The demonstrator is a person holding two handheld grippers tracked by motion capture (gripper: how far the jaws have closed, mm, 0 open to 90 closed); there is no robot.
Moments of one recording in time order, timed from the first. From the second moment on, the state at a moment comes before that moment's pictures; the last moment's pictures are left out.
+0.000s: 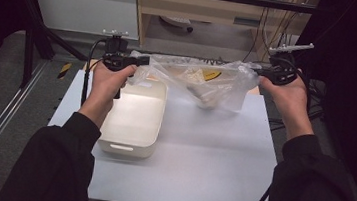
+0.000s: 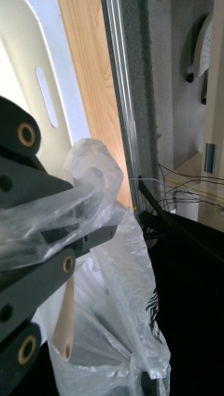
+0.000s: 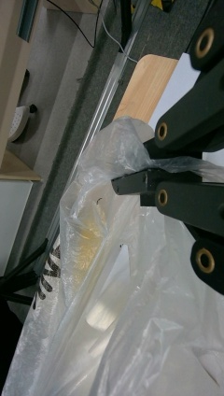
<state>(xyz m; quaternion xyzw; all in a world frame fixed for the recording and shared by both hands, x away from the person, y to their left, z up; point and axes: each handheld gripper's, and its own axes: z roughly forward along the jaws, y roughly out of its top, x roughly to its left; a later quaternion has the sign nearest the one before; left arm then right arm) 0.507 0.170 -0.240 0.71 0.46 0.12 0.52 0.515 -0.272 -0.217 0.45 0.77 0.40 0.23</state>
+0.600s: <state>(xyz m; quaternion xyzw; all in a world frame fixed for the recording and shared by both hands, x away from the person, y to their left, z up) 0.461 0.168 -0.267 0.73 0.42 0.09 0.53 0.484 -0.288 -0.248 0.44 0.77 0.42 0.20</state>
